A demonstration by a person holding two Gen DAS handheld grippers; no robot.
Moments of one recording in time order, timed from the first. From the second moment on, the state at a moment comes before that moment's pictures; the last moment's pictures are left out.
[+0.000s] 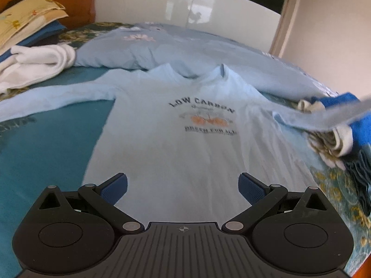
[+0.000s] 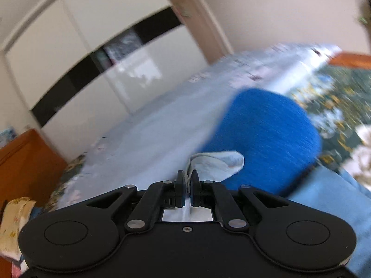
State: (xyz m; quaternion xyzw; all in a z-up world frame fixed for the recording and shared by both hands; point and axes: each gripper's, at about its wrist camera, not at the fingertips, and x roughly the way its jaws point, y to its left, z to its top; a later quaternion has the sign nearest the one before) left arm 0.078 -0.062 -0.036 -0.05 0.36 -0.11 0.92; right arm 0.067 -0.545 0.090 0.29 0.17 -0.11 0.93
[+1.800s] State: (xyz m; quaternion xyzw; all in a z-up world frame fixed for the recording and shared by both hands) left arm 0.055 0.074 -0.028 -0.15 0.36 0.00 0.92; right arm 0.087 -0.199 0.009 0.09 0.35 0.33 0.87
